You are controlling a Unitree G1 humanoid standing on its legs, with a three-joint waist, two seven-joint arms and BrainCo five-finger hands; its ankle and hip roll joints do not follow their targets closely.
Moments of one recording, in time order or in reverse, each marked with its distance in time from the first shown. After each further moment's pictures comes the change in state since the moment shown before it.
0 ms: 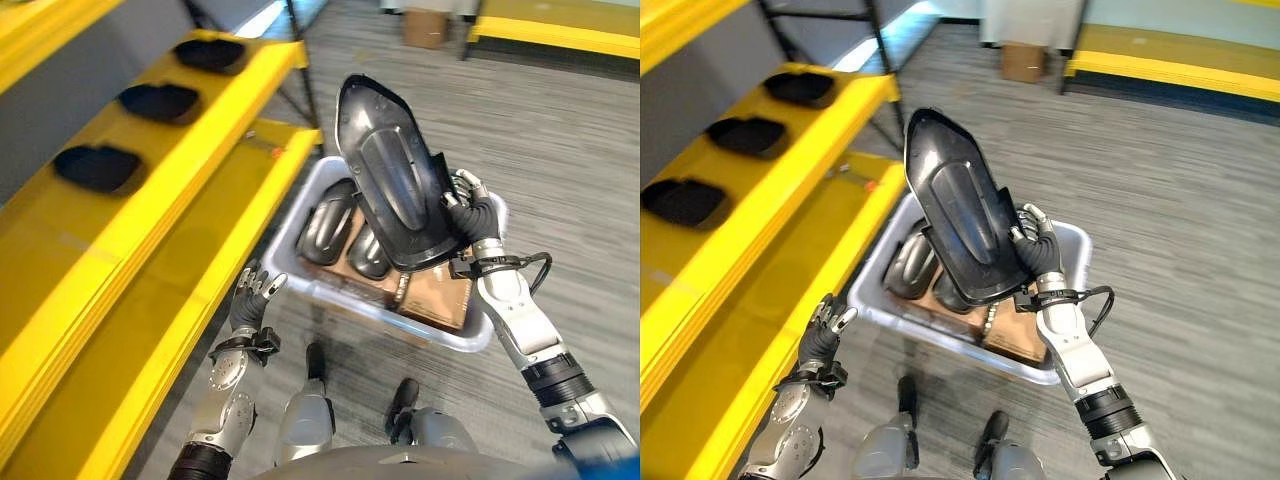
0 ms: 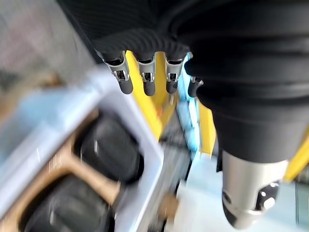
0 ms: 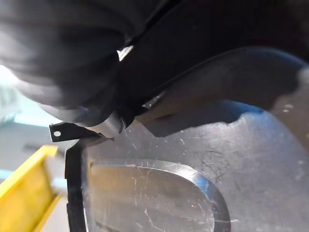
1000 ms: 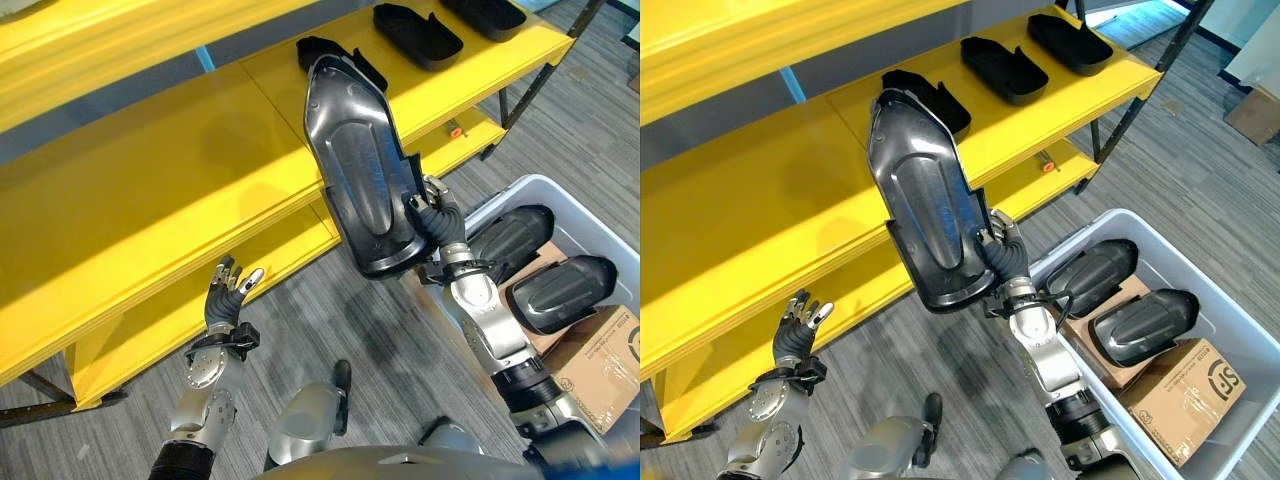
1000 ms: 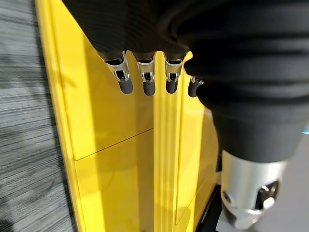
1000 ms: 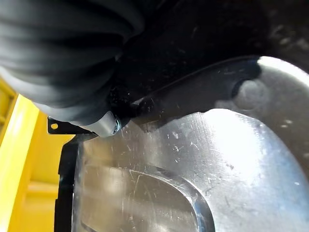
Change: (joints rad) left arm -0.074 0.031 0.046 0.031 0.003 -0.021 0.021; right arm 0.078 0.080 0.006 -0.077 0.102 -0.005 0.075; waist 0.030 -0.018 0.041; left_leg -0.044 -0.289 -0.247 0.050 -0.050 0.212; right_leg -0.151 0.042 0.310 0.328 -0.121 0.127
